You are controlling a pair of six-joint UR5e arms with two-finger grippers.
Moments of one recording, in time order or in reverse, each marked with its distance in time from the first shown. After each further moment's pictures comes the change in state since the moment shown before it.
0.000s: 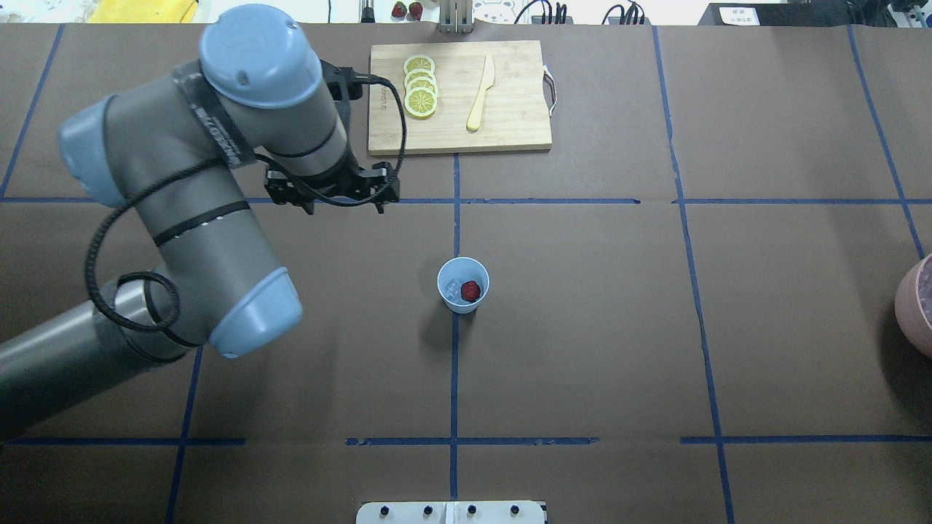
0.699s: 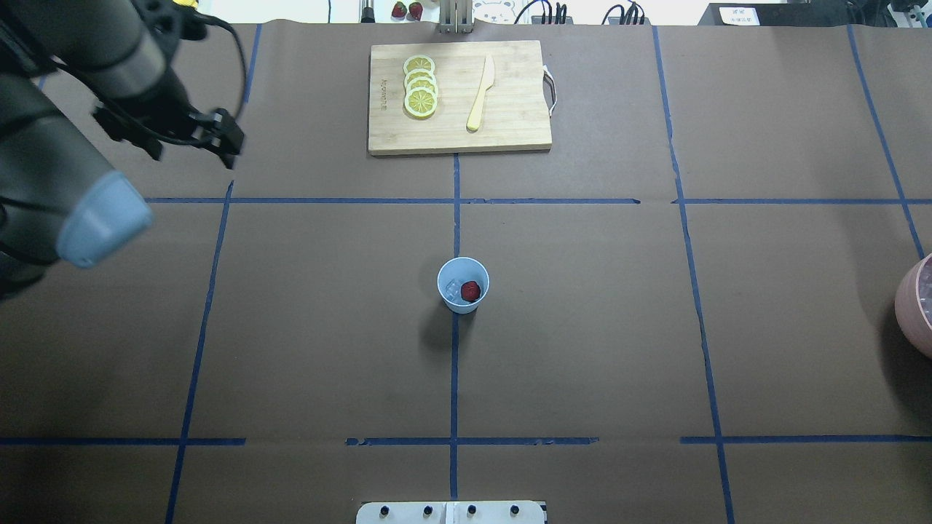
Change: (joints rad) left arm -0.373 0.177 -0.043 0.197 -0.191 0.567; right arm 0.036 -0.055 0.035 0.013 -0.038 0.000
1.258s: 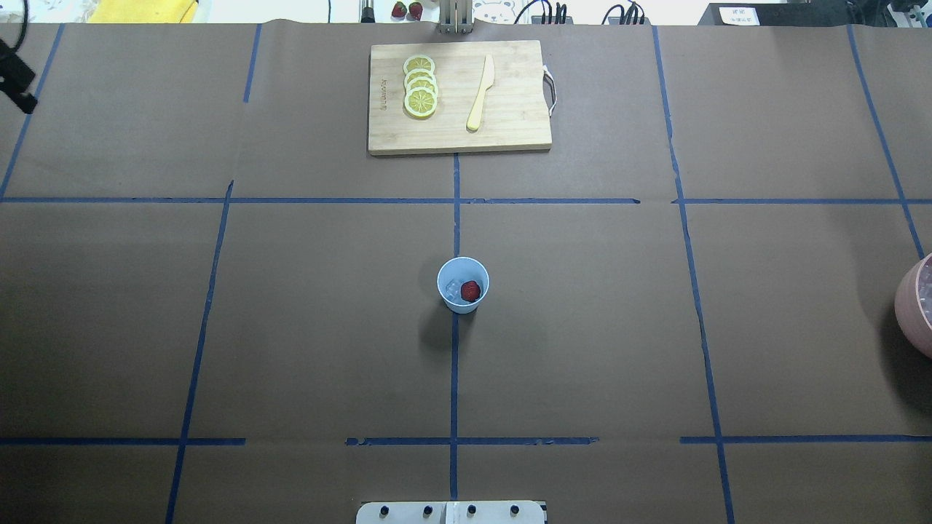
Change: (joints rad) left arm -0.245 0.105 0.141 0.042 -0.106 0.396; right arm 0.007 -0.087 0.100 0.000 0.001 0.010
